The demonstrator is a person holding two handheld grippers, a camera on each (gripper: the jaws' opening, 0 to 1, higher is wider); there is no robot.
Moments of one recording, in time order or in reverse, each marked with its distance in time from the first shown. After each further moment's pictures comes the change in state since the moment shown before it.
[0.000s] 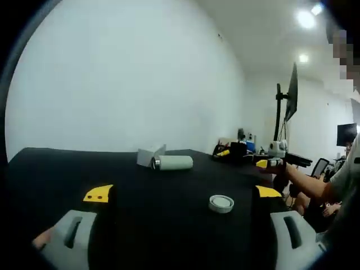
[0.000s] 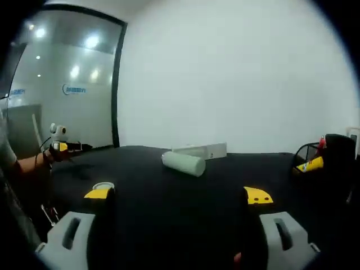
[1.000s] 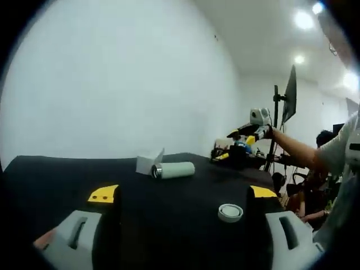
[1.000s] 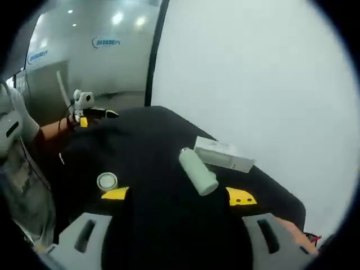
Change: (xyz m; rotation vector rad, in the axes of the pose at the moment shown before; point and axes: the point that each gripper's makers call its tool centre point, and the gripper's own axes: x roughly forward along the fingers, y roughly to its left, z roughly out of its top) left arm 0.032 0.026 0.019 0.004 -0.013 -0.053; right arm 0.098 0.015 0.089 -0.334 0.421 0.311
